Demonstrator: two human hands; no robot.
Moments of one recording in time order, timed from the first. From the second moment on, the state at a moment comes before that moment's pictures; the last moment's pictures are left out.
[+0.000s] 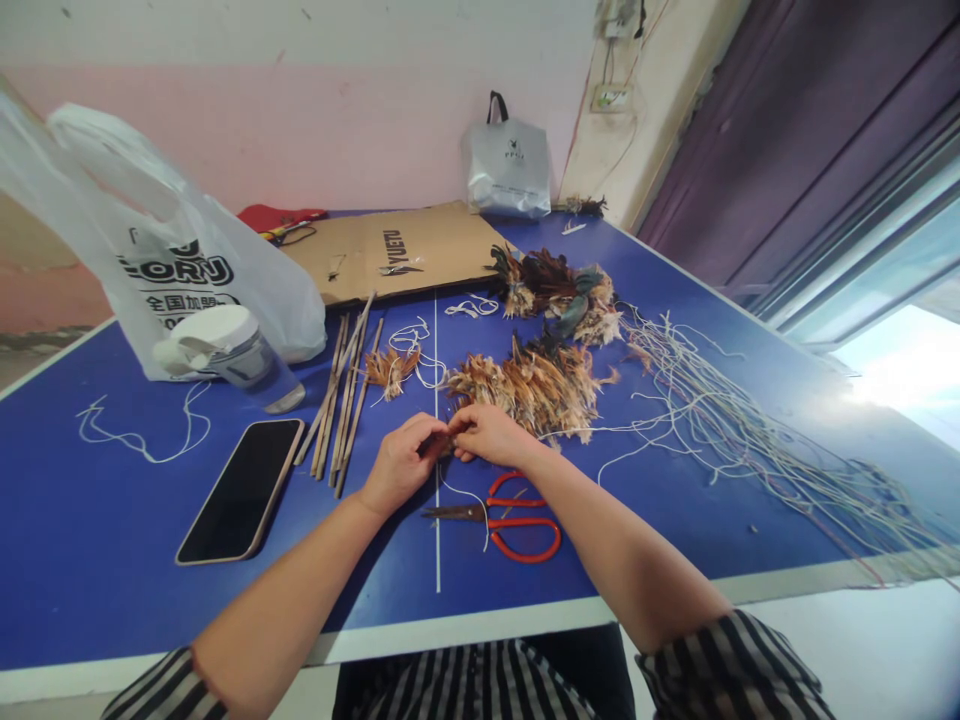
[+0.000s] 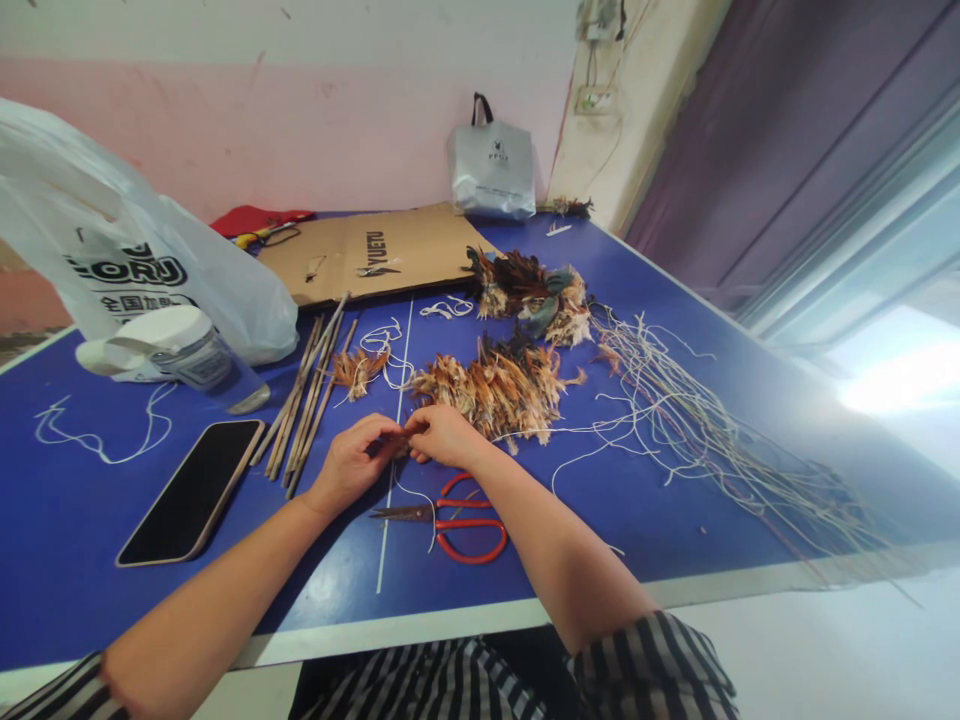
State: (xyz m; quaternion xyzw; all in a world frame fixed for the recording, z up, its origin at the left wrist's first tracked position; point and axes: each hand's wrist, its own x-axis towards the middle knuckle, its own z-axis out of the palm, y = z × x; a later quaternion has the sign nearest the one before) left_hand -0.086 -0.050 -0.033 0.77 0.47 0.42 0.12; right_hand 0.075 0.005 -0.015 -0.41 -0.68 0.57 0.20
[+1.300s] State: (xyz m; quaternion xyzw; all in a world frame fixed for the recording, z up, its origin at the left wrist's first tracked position) left_hand -0.100 -0.046 -0.036 0.68 0.58 0.41 0.18; right_hand 0.096 -0.001 -0.011 -0.25 -0.86 0.37 0.23
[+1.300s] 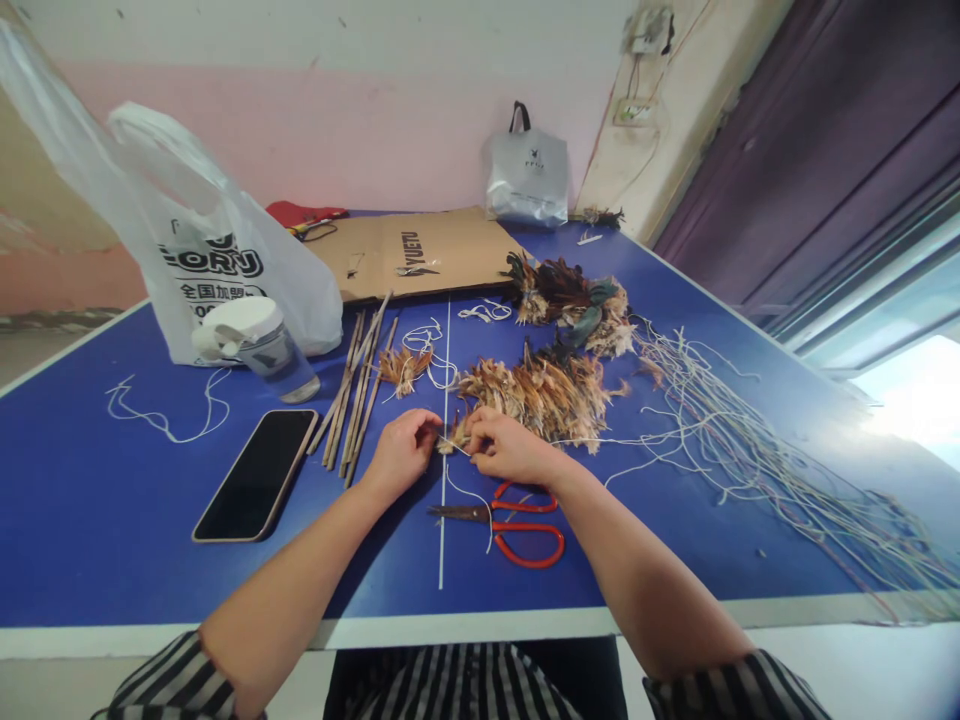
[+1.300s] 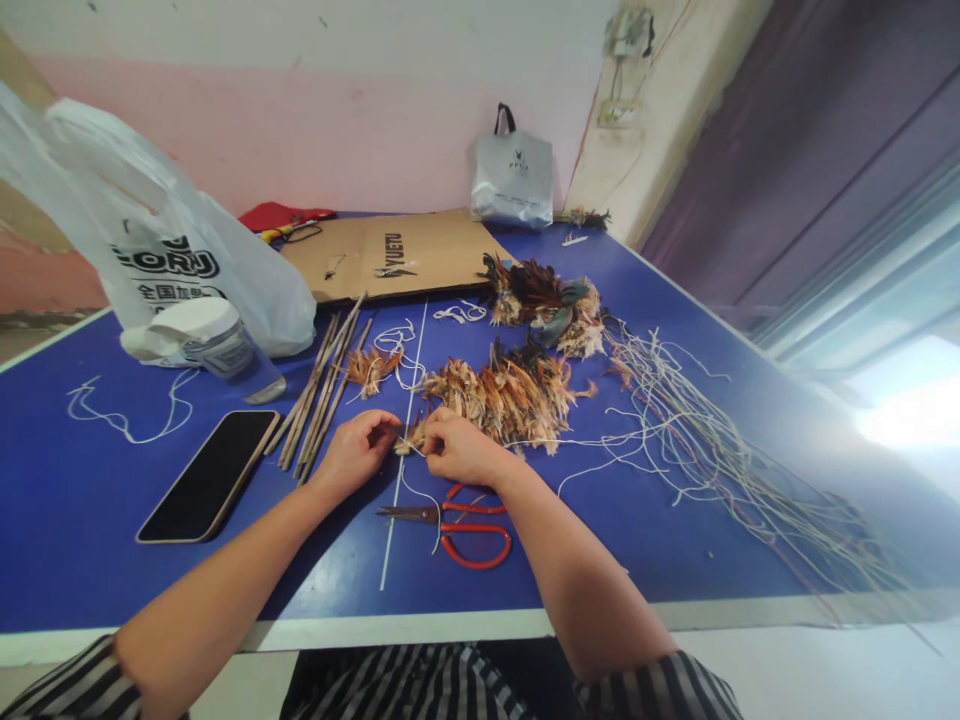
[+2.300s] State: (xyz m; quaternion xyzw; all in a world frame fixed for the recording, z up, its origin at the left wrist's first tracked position) left_hand -0.142 0.005 -0.015 0.42 0.76 0.43 0.24; right_hand 0.107 0.005 0.007 -0.35 -0.76 0.27 0.49
